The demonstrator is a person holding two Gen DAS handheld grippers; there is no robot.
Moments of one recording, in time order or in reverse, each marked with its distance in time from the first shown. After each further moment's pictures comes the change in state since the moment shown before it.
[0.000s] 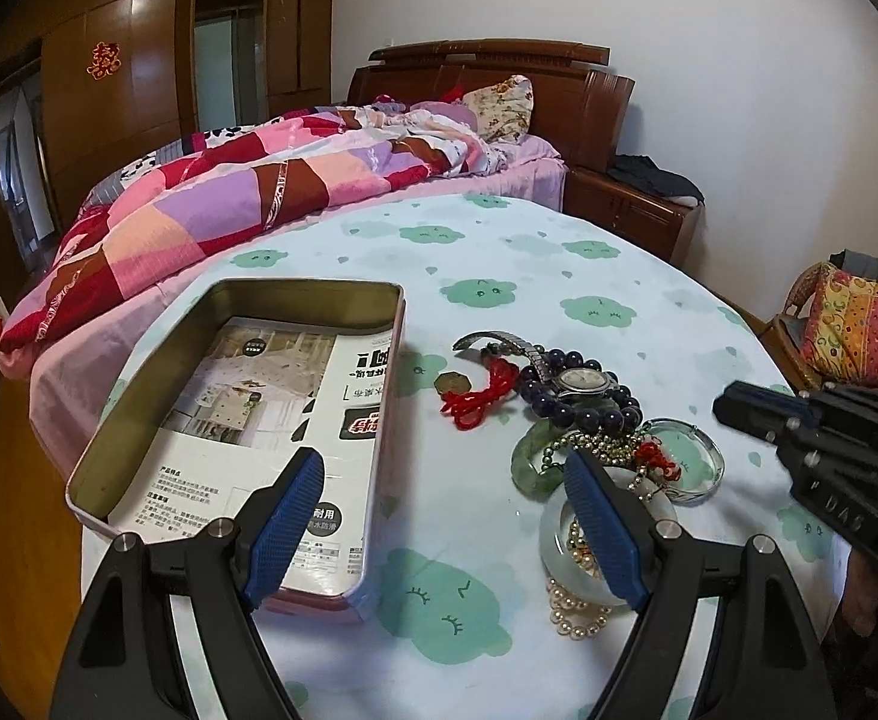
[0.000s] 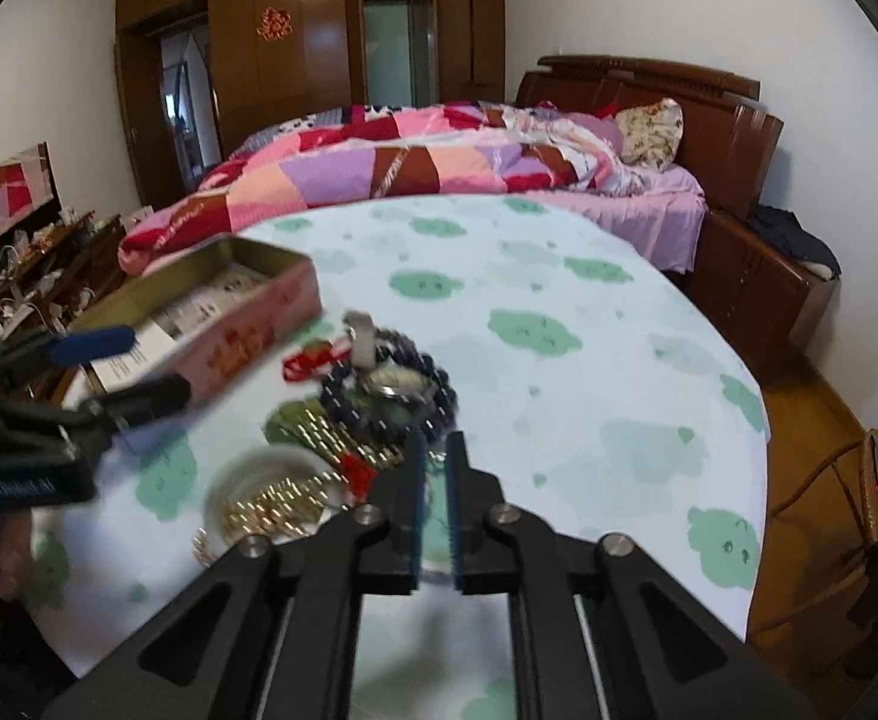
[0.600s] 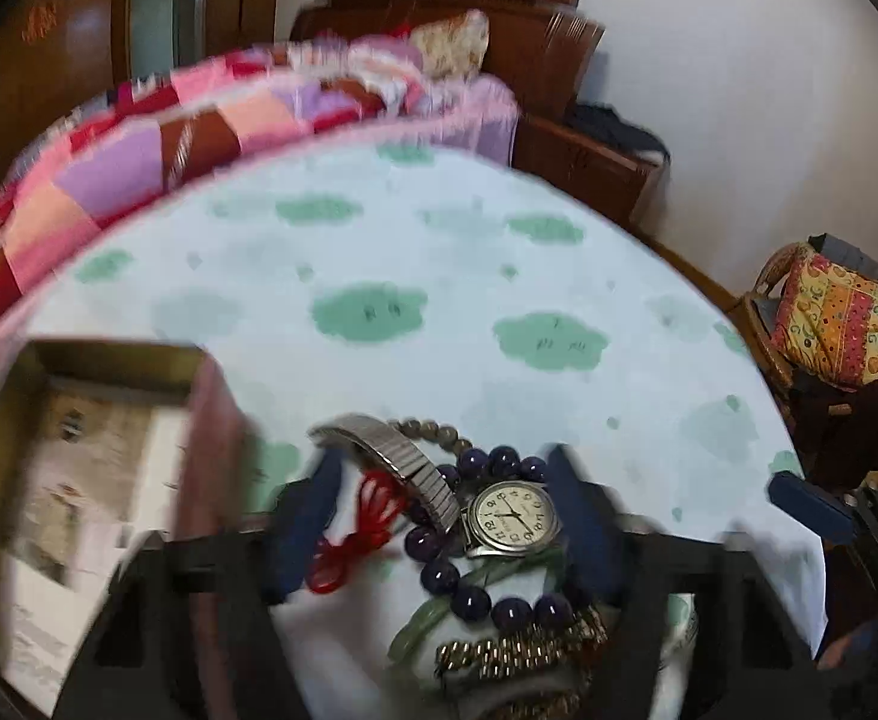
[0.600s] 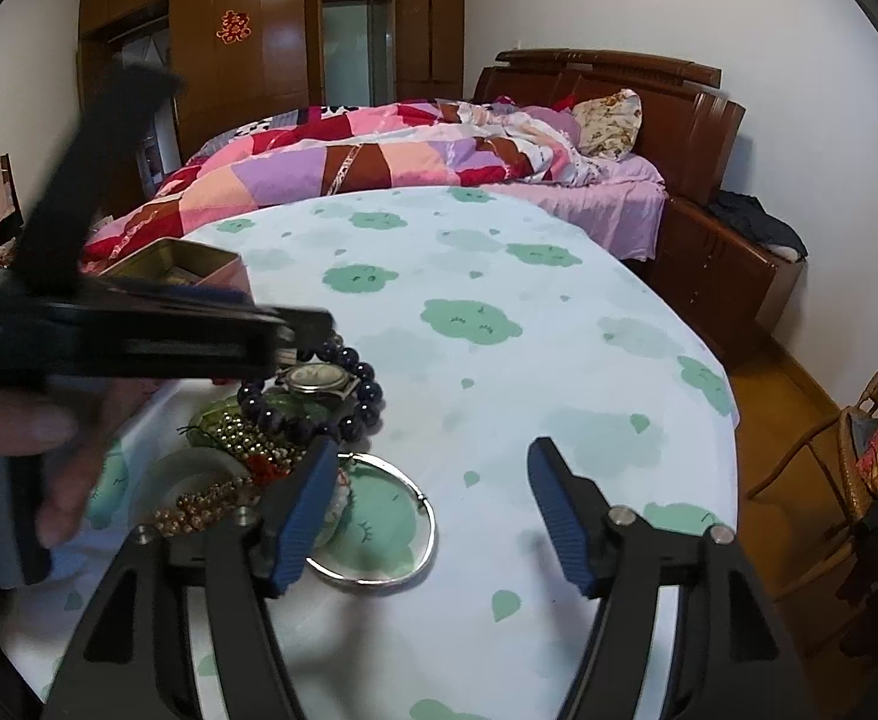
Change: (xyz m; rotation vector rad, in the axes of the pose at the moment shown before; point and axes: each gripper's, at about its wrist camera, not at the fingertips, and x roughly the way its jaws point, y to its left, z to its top) left arm 0.113 -0.041 0.061 -0.007 0.195 -0.161; right arm 0.004 -0.026 -0.006 0.044 -0.016 -0.087
